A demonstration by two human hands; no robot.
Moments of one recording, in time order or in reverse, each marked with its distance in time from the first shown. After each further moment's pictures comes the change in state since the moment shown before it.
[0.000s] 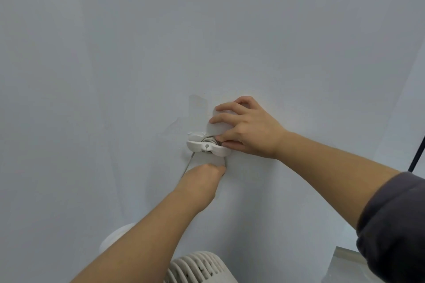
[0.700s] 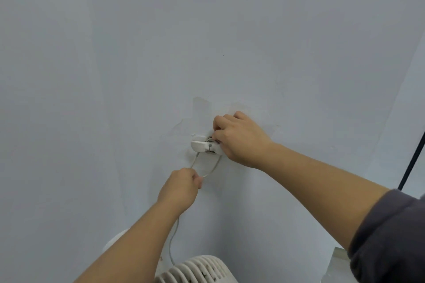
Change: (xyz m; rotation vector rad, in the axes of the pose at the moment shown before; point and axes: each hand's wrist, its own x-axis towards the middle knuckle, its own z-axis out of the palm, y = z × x) left_hand -0.014 -0.047 0.025 -0.568 0.063 -0.439; right_hand 0.019 -0.037 0.003 0.025 -0.081 0.200
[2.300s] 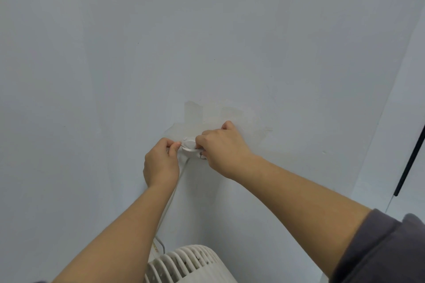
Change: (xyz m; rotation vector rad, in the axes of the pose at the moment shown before) left_hand 0.021 0.030 -0.024 -0.358 0.610 -0.105; right_hand 0.010 -0.026 -0.005 0.114 -0.186 0.202
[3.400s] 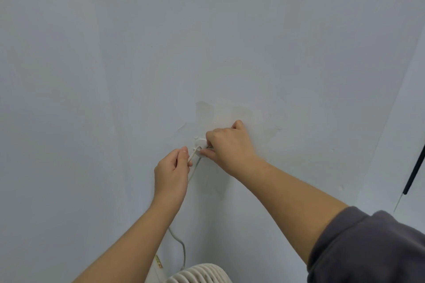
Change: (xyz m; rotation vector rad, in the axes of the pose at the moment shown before) left_hand -0.040 0.005 -0.040 -0.384 -0.196 0.018; right_hand 0.004 -0.012 0.003 0.016 0.066 0.127
